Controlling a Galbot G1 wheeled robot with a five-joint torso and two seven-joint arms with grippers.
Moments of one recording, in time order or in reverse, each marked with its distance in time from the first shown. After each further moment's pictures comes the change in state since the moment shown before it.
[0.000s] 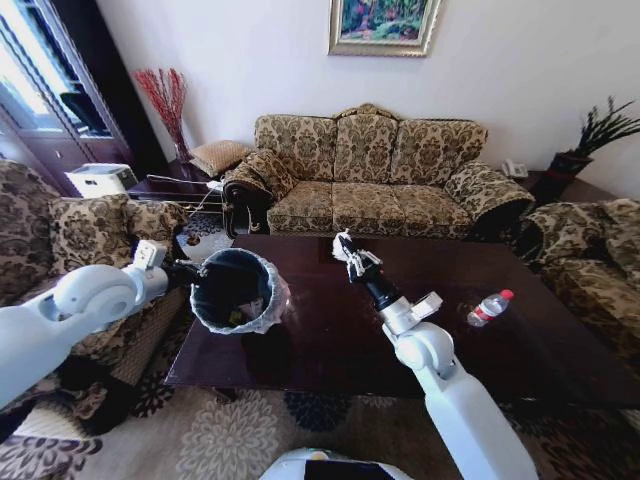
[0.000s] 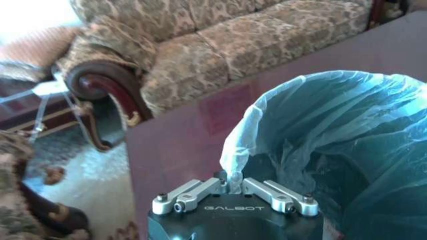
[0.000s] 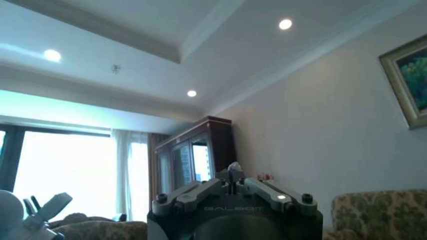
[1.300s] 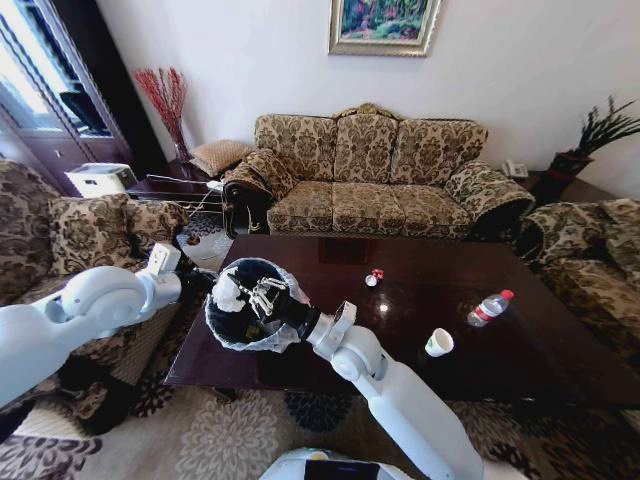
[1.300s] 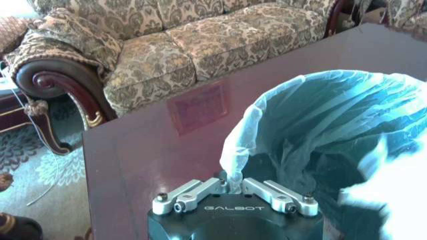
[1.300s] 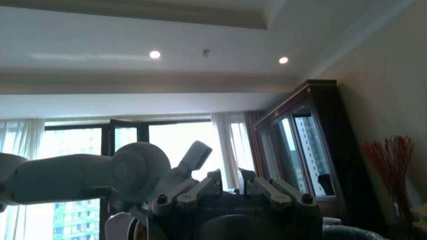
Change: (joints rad) left arm 0.012 0.034 0.008 -0.069 -0.082 -0.022 0.001; right arm 0.165 0.112 -0.423 -0.128 -0.035 -0.017 -0.078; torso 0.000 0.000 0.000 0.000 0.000
